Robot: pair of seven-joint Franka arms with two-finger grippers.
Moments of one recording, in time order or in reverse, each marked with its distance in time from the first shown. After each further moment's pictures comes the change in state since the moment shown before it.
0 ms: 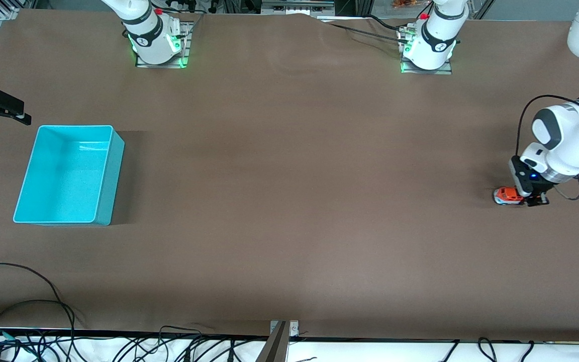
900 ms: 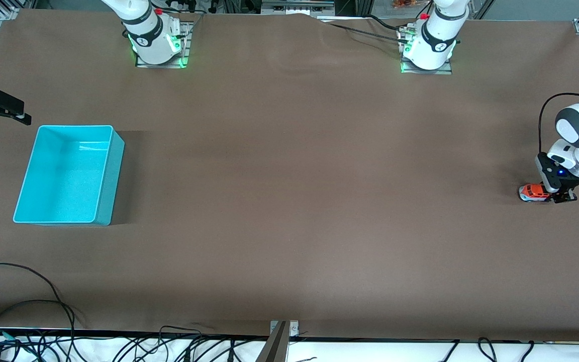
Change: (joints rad) left arm 0.123 0.049 -0.003 0.077 0.000 -0.001 0.130; right arm 0.000 0.000 0.000 0.000 0.000 0.000 0.000
